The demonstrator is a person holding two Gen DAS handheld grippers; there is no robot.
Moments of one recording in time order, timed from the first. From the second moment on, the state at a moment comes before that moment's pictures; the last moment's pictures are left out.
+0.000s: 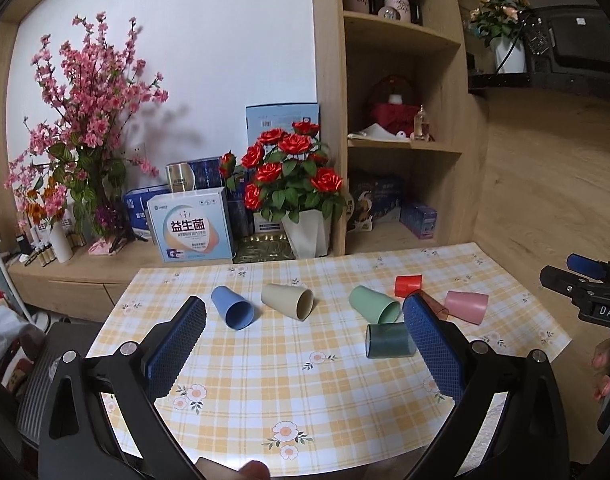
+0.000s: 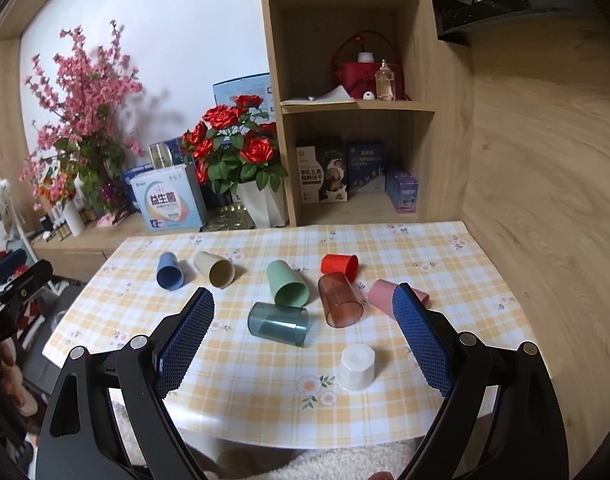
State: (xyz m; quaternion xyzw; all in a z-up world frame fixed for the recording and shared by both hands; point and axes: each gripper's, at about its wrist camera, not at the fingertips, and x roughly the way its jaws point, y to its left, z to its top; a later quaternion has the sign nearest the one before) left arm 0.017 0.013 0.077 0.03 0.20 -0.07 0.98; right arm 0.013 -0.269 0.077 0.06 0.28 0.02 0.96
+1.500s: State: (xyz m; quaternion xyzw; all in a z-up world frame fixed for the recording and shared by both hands) left arm 0.011 0.010 0.083 0.02 0.21 -0.08 0.97; right arm 0.008 -0.277 0.085 0.06 0.28 0.00 0.96
